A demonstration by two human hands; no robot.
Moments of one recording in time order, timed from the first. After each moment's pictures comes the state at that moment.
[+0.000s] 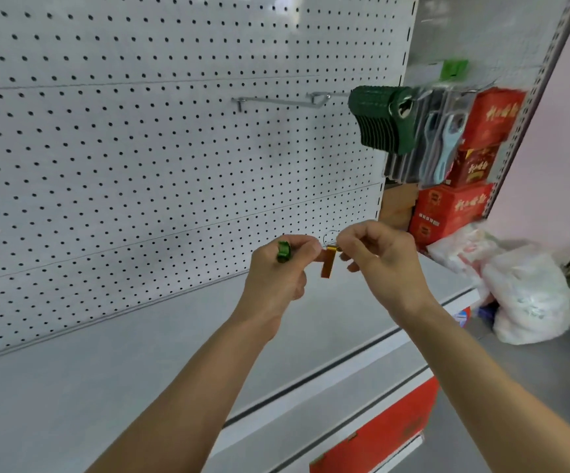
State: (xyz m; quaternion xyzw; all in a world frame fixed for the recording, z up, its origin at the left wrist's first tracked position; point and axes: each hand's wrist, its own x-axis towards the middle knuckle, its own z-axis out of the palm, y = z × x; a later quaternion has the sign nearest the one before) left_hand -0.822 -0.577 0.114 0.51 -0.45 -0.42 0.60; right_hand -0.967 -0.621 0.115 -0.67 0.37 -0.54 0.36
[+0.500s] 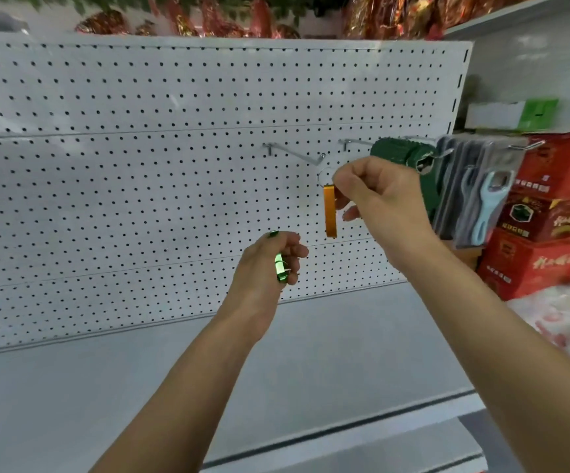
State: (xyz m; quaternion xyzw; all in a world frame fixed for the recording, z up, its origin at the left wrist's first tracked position) left_hand -0.842 -0.614 0.169 0.49 -0.34 -0.38 0.71; right_hand -0.969 -0.699 0.229 -0.71 0.21 -0.54 0.40
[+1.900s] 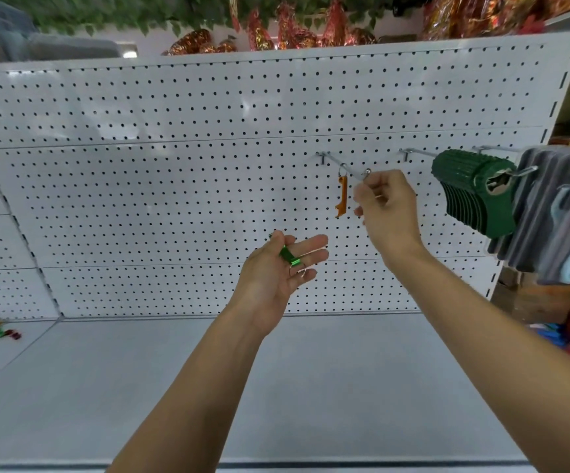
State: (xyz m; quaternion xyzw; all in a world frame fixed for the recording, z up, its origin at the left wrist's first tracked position) left_hand -0.815 -0.616 0.177 0.46 -0.28 -0.39 0.75; right_hand -0.904 -0.761 0.210 -0.68 0.24 -0.55 0.43
